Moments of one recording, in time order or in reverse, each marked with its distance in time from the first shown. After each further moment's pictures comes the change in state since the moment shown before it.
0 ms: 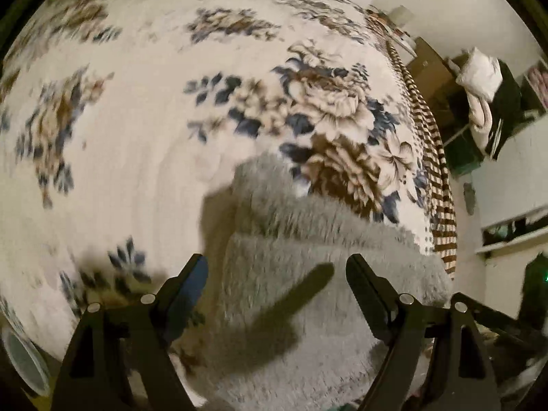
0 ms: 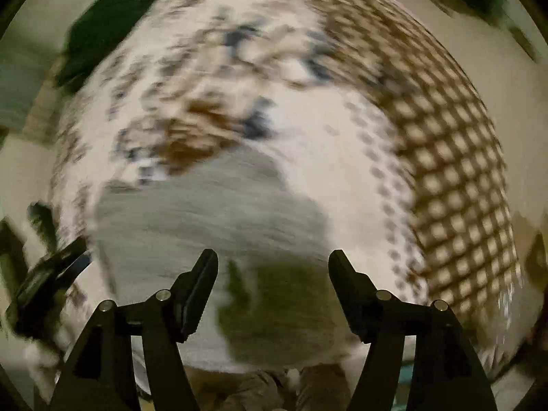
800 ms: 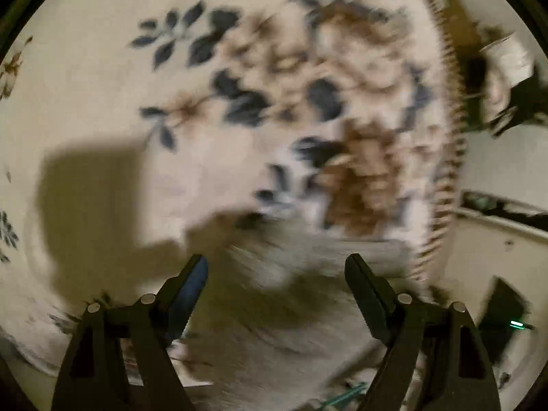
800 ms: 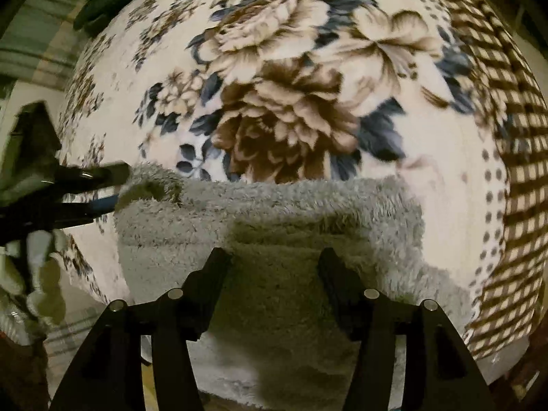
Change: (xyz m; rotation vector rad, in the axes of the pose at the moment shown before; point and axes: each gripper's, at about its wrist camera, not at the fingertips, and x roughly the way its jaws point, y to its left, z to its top) left arm 0.111 0.037 0.093 -0.087 0.511 -0.076; right arm 0.083 0.071 0.052 -0.016 0.166 -0.033
